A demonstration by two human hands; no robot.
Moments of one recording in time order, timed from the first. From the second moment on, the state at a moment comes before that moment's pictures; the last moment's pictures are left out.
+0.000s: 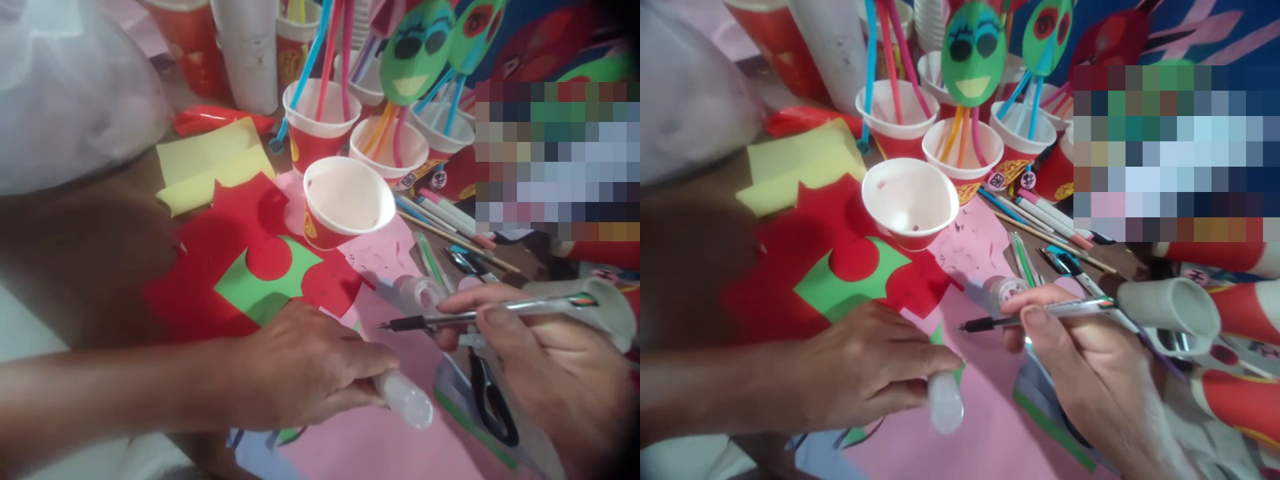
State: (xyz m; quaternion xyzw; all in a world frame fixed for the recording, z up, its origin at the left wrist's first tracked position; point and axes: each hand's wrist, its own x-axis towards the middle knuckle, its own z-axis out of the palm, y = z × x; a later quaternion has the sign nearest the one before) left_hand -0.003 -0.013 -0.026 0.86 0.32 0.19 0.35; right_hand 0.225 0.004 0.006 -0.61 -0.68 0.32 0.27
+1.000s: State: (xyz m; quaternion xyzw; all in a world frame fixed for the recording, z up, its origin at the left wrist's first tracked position) left_hand -0.001 -0.016 -0.028 0.88 0.33 0.18 0.28; right_hand 0.165 0.041 0.004 -0.34 -0.85 0.39 0.10
